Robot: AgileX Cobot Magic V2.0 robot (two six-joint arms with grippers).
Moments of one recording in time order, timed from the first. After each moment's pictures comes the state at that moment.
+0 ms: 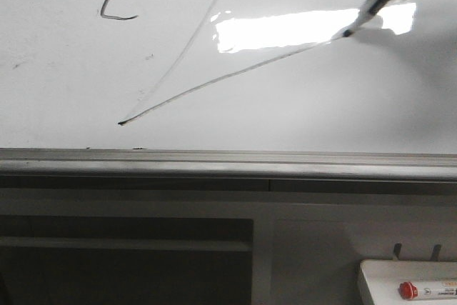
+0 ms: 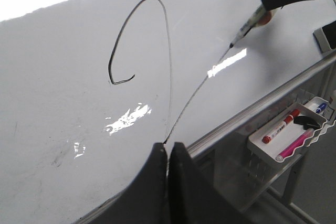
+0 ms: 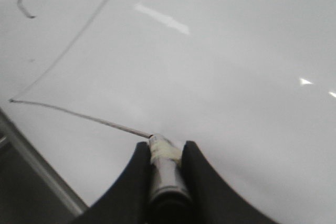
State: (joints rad) left arm -0.73 0.27 -0.62 0.07 0.67 0.02; right arm 0.00 1.09 -0.90 0.83 0.66 -1.02
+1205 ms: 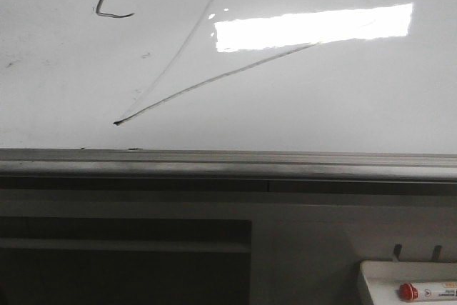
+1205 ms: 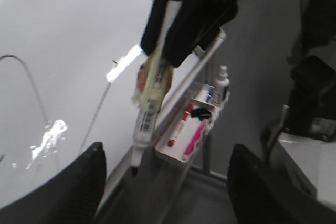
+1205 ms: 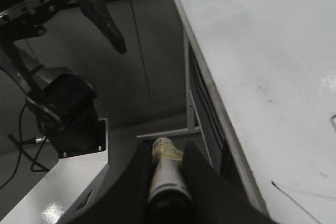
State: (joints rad) left arm -0.73 0.59 -0.92 -0.52 0.85 0.63; right arm 0.70 1.13 -1.19 0.93 0.86 -1.01
